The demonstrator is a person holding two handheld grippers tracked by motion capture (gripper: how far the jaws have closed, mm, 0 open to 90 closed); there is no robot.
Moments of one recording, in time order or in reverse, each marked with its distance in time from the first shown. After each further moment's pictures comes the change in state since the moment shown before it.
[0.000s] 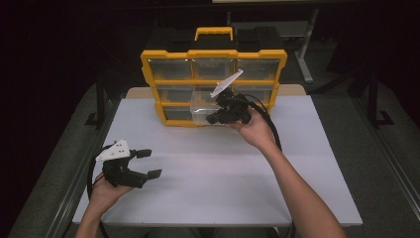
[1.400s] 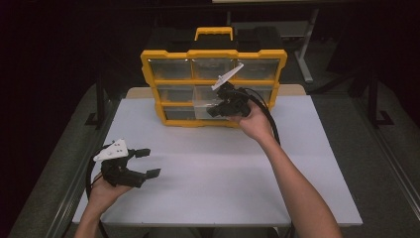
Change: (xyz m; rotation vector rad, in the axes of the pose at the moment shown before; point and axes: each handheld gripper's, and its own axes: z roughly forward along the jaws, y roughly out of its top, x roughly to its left) left arm 0.002 0.000 -0.003 -0.007 0.001 -0.002; right arm -0.021 0.005 0.003 -0.003 -0.032 0.043
